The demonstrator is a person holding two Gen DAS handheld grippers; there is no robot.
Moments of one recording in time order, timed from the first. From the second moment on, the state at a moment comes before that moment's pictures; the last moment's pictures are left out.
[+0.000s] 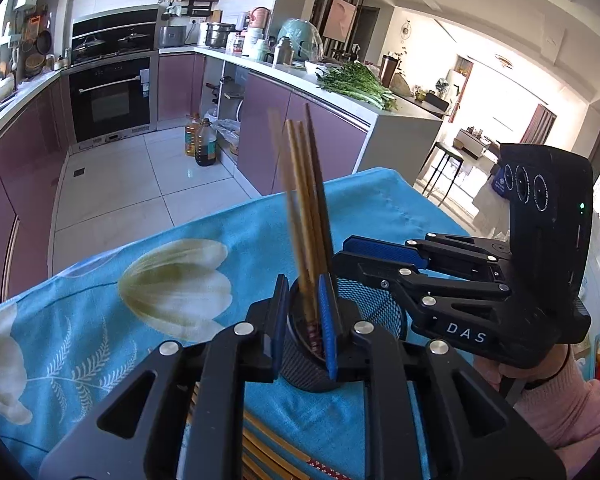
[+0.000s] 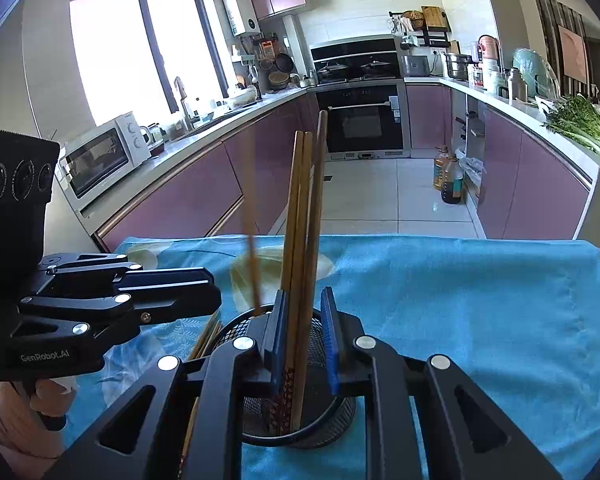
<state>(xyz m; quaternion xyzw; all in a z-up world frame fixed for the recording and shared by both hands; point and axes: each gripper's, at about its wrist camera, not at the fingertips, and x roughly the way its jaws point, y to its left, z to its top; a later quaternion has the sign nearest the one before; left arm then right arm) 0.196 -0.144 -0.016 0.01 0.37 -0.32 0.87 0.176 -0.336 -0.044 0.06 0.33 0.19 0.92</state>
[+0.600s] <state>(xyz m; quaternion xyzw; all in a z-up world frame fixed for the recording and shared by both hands) 0.135 -0.062 -0.049 0.01 0.36 -0.24 0.90 0.092 -0.303 -0.029 0.02 0.30 0.31 0.90</state>
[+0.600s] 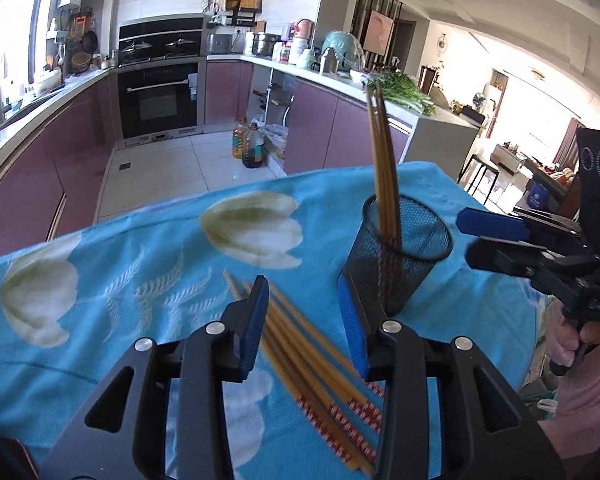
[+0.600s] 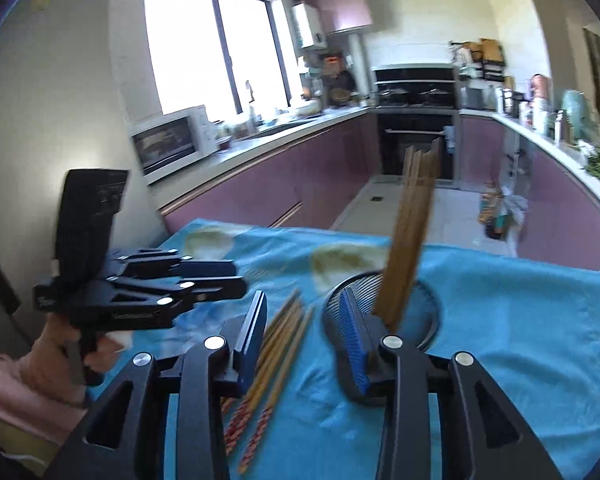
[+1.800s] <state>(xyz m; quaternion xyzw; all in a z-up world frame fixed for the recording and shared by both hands) 0.131 -0.058 -0.134 0.03 0.45 -0.18 0.87 0.110 -0.262 -0.122 0.04 0.43 0.27 0.86</state>
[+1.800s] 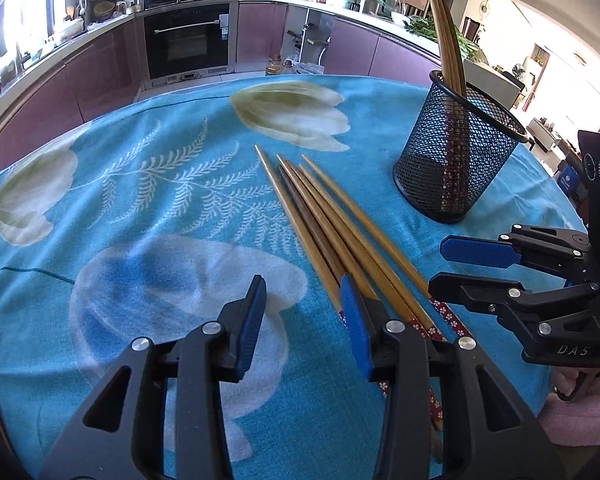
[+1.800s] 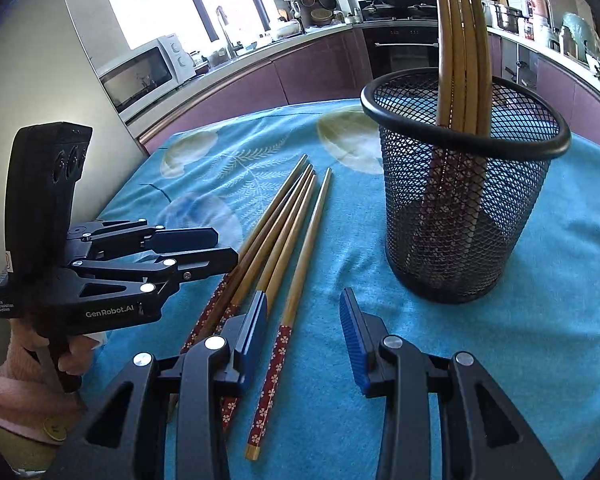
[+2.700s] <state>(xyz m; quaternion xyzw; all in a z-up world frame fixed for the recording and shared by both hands) 0.144 -0.064 -0.136 0.06 0.45 -0.17 0.87 0.121 -0.233 -0.127 -0.02 0.43 0.24 0.87</state>
